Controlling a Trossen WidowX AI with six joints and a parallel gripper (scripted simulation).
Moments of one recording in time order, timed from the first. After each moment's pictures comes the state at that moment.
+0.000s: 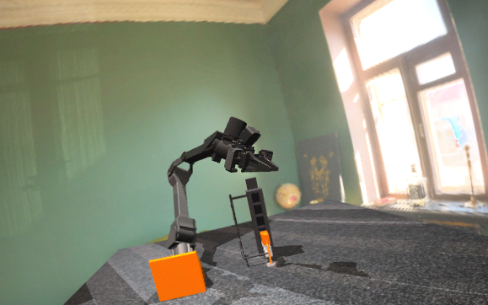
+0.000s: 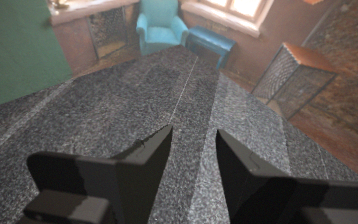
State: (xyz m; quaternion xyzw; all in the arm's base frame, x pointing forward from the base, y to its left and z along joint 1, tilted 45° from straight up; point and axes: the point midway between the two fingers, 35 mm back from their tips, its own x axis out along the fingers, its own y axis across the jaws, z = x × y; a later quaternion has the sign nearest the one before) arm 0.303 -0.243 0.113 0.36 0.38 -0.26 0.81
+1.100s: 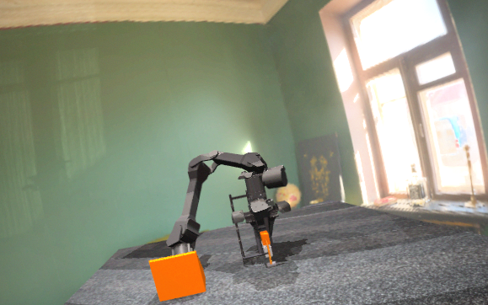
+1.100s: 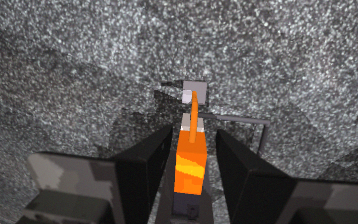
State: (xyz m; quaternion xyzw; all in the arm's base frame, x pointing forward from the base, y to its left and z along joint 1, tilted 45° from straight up) arm 0.277 -0.025 0.048 0.65 0.65 -0.30 0.25
